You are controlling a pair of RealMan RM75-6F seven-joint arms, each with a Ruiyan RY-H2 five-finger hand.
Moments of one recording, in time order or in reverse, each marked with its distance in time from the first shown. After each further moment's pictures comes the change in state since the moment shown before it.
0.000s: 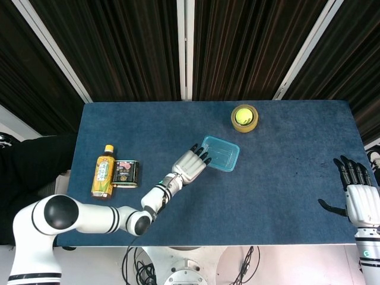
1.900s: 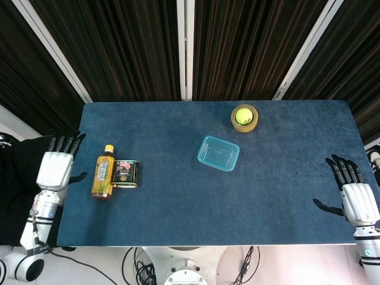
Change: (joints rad) left arm 0.872 0.404 0.160 -0.114 0.689 0.727 -0.621; right arm 0.024 -0.012 -0.022 0.105 -0.107 0.007 0.172
